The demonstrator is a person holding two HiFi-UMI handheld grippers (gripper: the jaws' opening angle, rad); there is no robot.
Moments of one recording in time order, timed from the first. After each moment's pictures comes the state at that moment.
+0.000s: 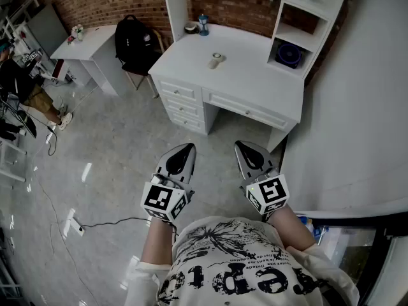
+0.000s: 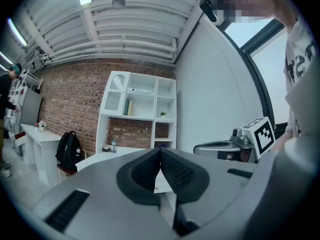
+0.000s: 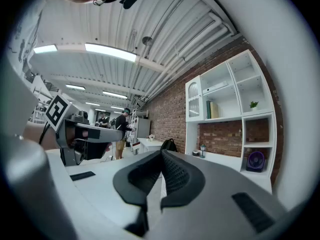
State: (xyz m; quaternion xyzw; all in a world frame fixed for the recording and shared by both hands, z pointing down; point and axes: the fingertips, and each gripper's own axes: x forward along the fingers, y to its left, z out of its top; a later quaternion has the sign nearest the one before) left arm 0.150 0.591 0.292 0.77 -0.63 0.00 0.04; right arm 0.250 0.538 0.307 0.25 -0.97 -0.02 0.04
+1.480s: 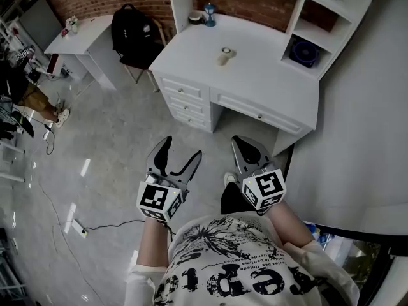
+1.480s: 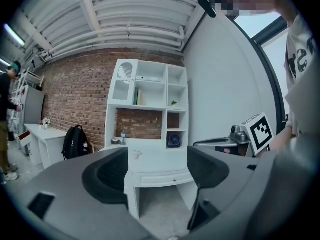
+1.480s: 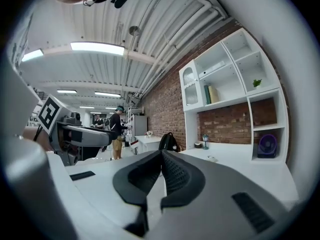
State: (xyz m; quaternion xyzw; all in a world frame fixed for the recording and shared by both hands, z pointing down) left arm 0.035 0.521 0.340 0.76 -0.65 0.04 0.07; right arm 0.138 0.453 0.359 0.26 -0.96 0.04 0.05
